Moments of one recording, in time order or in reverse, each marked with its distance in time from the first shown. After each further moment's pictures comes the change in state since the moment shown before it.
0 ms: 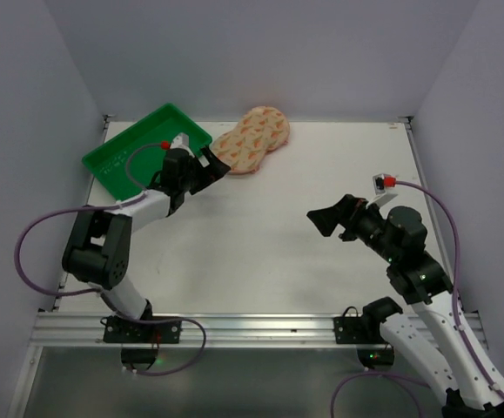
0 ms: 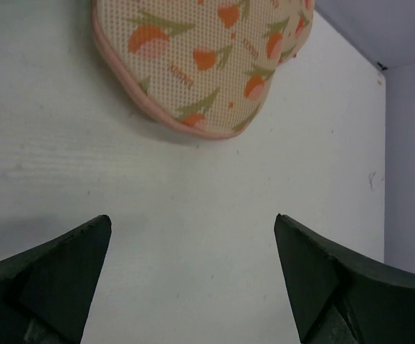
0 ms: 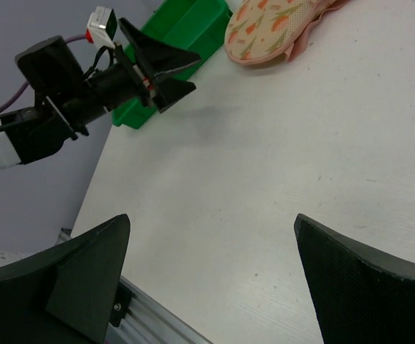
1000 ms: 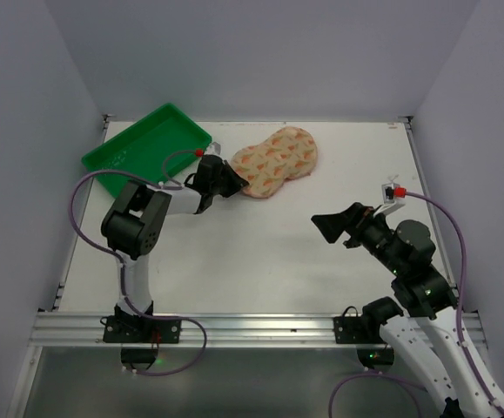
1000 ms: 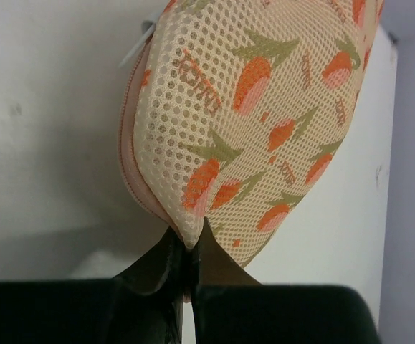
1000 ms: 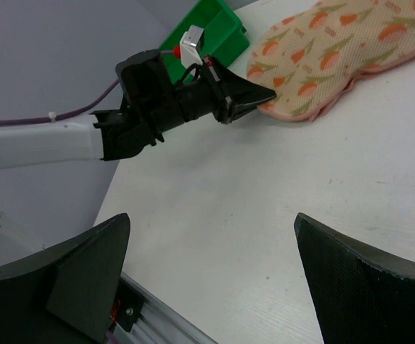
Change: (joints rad) left arm -0.129 0.435 0.225 0.214 -0.039 -0.145; right arm 0.000 -0.126 -0.053 0.013 0.002 0.056
